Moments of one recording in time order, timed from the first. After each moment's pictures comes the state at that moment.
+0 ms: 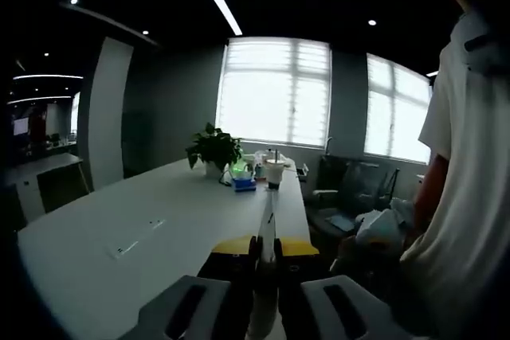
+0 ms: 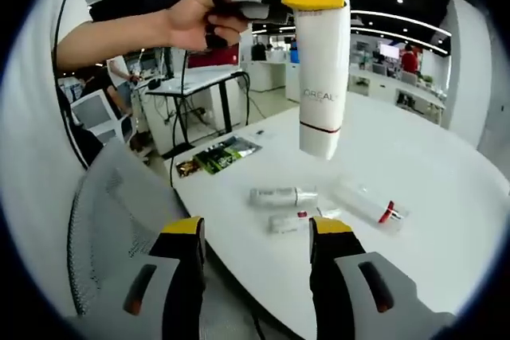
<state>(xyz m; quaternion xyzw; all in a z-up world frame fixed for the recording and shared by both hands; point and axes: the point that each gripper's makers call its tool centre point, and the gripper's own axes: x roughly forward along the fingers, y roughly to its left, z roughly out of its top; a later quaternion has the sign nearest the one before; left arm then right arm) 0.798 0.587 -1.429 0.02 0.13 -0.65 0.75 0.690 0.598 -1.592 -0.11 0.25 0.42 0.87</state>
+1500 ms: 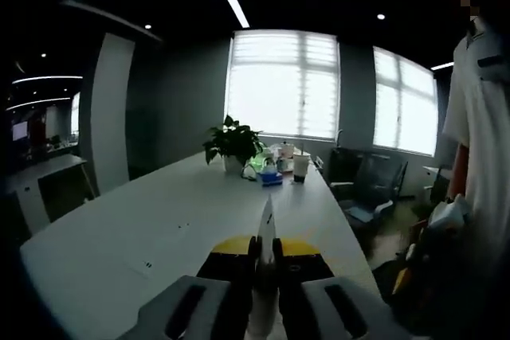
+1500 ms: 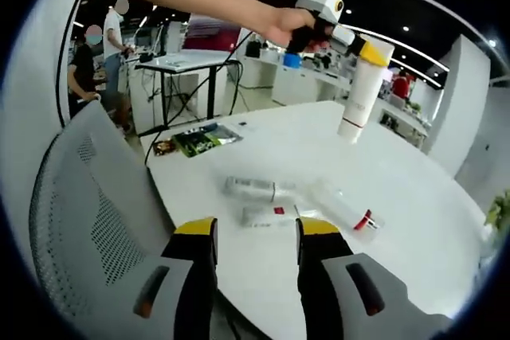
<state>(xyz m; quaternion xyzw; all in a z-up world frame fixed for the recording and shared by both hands) 0.943 0.571 -1.463 0.03 0.14 -0.65 0.75 0.705 0.587 -1.608 -0.19 0.21 0.37 0.88</state>
